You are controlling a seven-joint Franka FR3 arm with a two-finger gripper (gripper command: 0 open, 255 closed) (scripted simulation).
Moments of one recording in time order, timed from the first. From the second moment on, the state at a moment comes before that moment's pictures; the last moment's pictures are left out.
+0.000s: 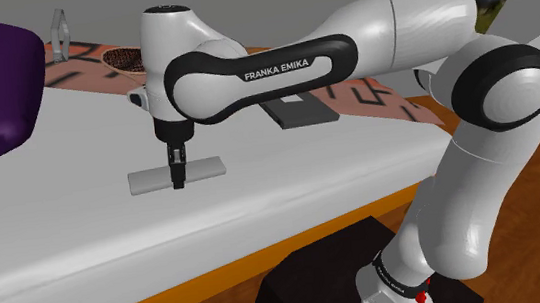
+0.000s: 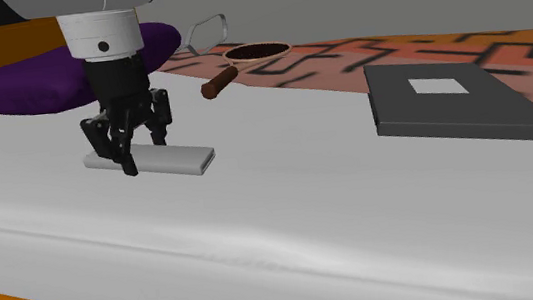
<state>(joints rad) 0.39 0.19 0.27 -1.80 -0.04 1.97 -0.46</state>
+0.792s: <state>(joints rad) 0.39 0.18 0.28 -1.78 -0.03 1.94 -0.46</state>
